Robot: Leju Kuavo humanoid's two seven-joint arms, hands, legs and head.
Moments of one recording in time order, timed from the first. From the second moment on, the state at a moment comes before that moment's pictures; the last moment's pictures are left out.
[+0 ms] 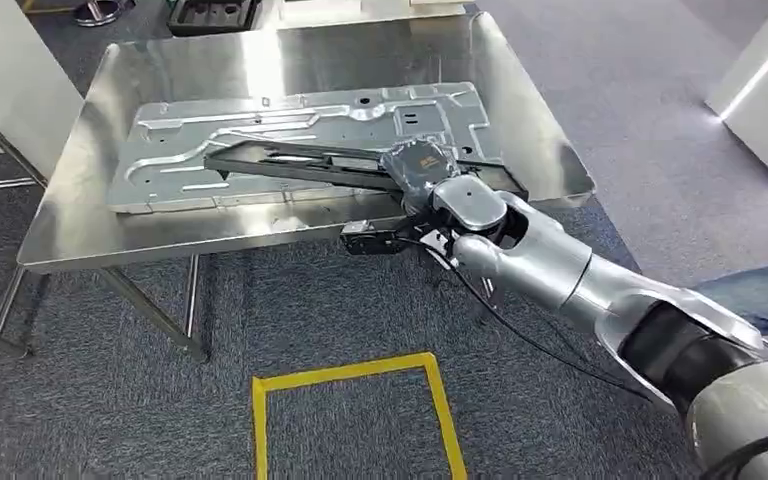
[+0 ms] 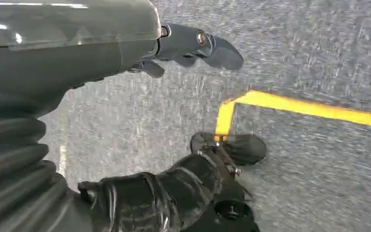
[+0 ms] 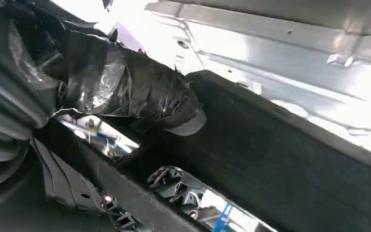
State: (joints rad) left arm -0.10 0.14 -0.88 -0.25 0.81 0.05 -0.06; right arm -0.78 -0.54 0.80 -1.55 0.82 0.22 0.43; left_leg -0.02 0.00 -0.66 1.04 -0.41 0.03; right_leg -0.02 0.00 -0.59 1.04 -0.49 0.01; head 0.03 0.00
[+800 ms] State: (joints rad) left arm -0.10 0.13 -0.91 -0.25 0.84 0.06 -0.07; right arm -0.77 -0.55 0.85 -1.49 0.93 0.22 0.44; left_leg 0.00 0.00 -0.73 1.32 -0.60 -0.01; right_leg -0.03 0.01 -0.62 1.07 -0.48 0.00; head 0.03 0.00
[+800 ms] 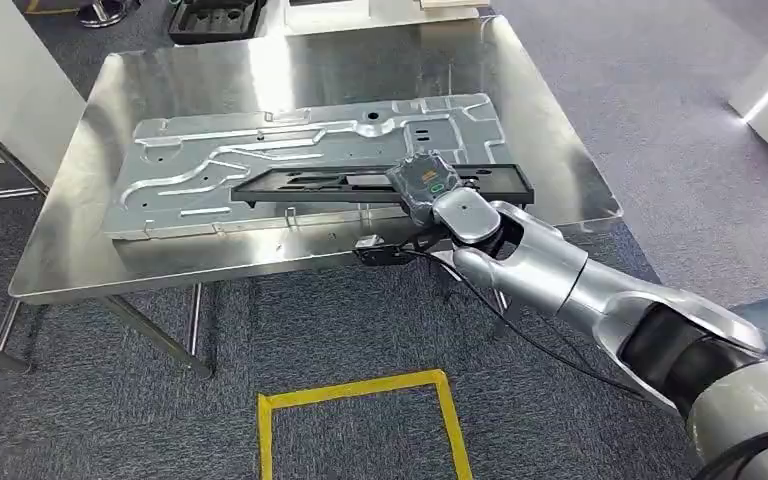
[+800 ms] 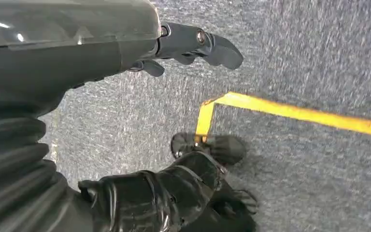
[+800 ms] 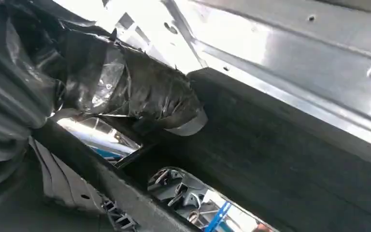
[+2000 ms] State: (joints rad) left arm -0.10 0.14 -0.93 -0.25 0.88 0.10 -0.10; right arm -0.60 -0.64 0.69 -1.36 0.84 0.13 0.52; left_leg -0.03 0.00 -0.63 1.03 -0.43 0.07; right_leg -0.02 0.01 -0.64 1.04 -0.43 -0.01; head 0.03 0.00
